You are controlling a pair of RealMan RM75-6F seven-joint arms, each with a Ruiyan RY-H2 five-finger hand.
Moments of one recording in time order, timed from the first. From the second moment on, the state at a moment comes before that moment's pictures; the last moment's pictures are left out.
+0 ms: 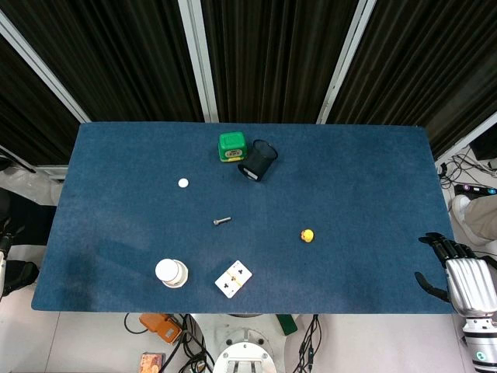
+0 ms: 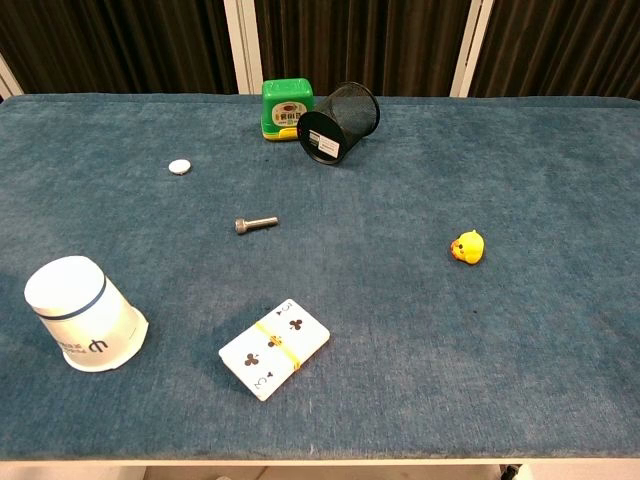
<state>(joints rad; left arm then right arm) 0.01 -1.02 -0.05 -1.70 1.38 1.52 0.13 0.02 -1.05 0.01 -1.74 -1.60 1.54 -0.05</state>
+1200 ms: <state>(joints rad) 0.01 -1.02 -0.05 -1.71 1.38 1.53 0.14 0.20 -1.18 0.10 -1.60 -1.36 1.20 -0.08</state>
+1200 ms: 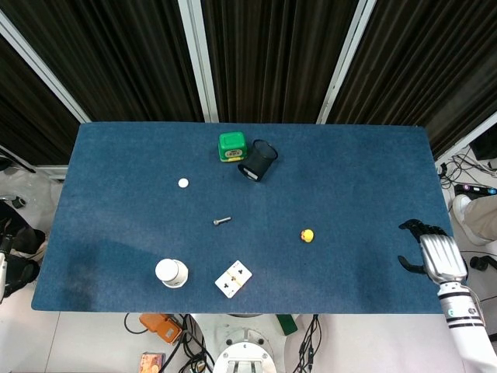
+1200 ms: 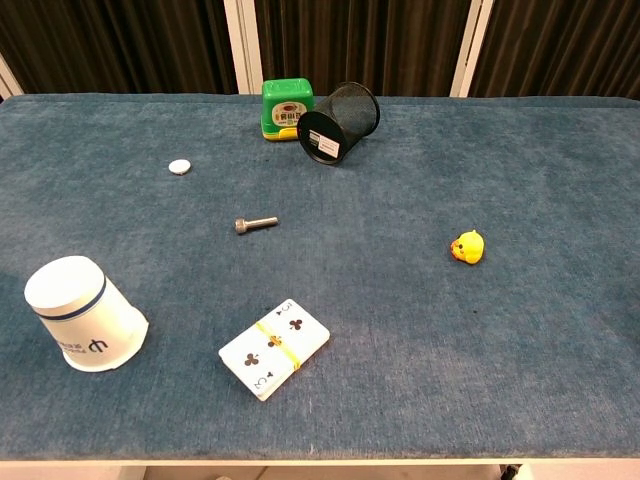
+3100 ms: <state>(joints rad) 0.01 -1.02 -0.05 -1.69 1.39 1.52 0.13 0.60 -1.58 0.14 -1.34 -1.24 0.86 -0.16</state>
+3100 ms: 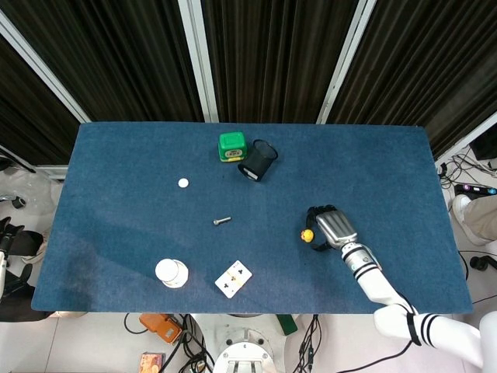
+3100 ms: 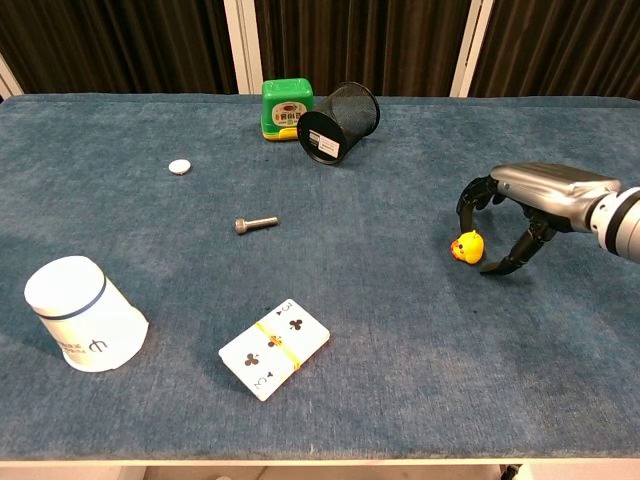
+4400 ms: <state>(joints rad) 0.01 -1.02 -0.04 -1.70 1.38 1.52 0.14 0.55 -1.30 0.24 -1.63 -1.35 1.14 -0.04</state>
